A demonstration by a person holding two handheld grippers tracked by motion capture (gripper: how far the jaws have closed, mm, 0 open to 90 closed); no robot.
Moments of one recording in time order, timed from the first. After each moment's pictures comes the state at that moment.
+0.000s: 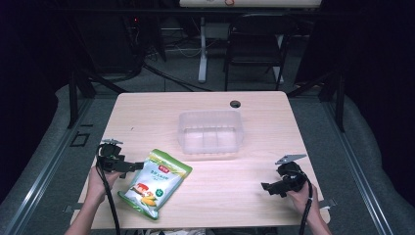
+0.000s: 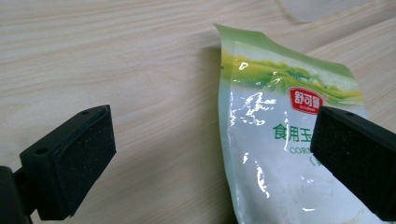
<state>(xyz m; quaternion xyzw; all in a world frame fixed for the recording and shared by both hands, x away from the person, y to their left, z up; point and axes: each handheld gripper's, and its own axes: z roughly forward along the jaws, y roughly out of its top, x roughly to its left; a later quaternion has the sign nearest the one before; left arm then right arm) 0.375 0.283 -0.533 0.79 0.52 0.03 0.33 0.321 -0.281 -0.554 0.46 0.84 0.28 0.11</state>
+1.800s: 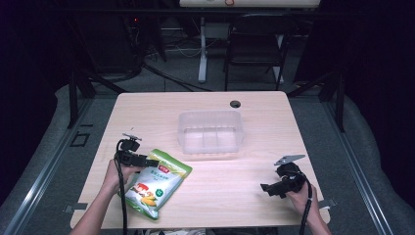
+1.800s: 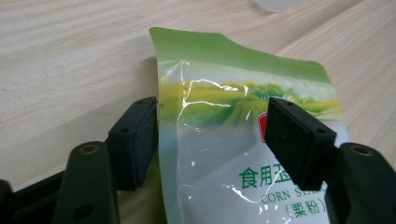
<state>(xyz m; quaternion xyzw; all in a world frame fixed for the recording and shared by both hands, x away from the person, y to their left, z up) 0.407 0.247 -0.551 0.81 0.48 -0.04 0.32 0.319 -0.279 -0.555 0.45 0.84 0.28 0.10</state>
